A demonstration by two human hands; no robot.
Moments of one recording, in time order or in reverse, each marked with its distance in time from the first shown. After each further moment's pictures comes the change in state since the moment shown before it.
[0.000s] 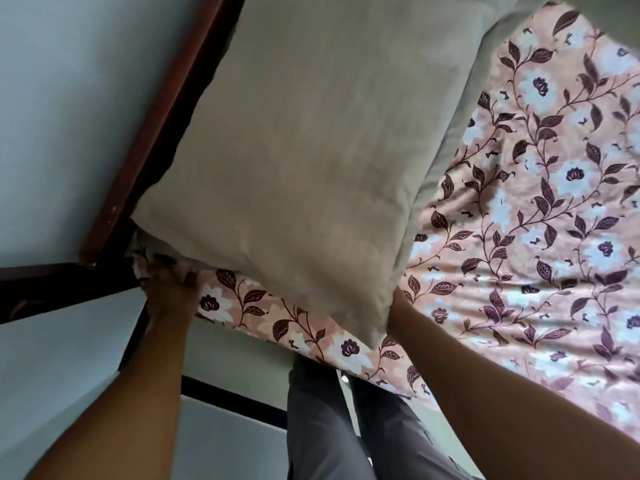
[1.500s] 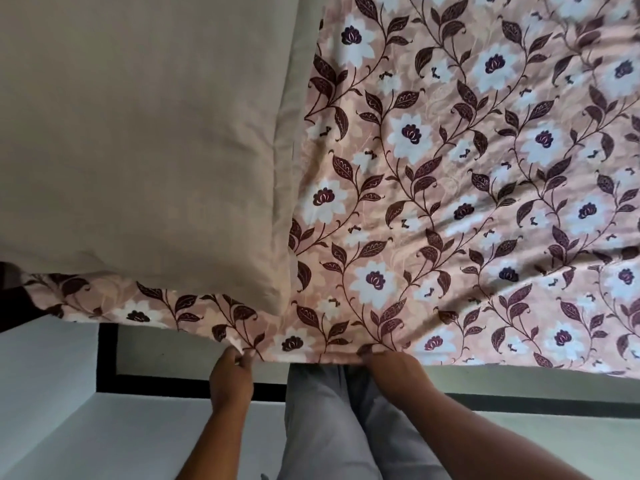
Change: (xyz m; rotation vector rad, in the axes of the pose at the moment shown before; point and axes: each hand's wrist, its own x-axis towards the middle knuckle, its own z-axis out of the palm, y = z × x) left_hand -0.253 0.022 0.109 0.108 -0.391 -0.016; right_hand -0.014 0.232 -0.131 -1.483 -0.186 -0.239
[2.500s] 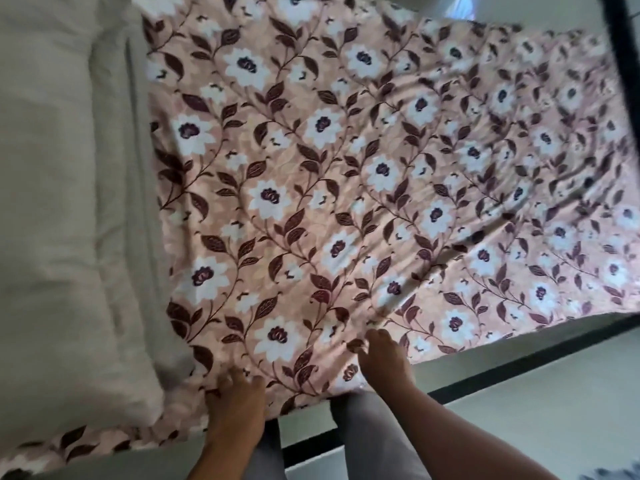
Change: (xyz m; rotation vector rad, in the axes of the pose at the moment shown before) left_hand -0.080 0.165 0.054 1.110 -0.211 0.743; right_hand -0.040 0.130 -0.022 0.694 0.404 0.609
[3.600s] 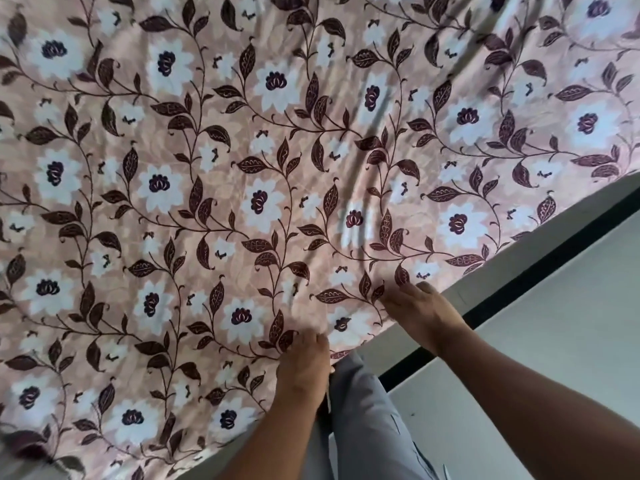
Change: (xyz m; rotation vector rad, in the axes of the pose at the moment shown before) left_hand 0.098 0.422 -0.007 0.398 0.060 0.352; right_hand 0.149 0.404 -0.041 -0.105 0.479 -0.657
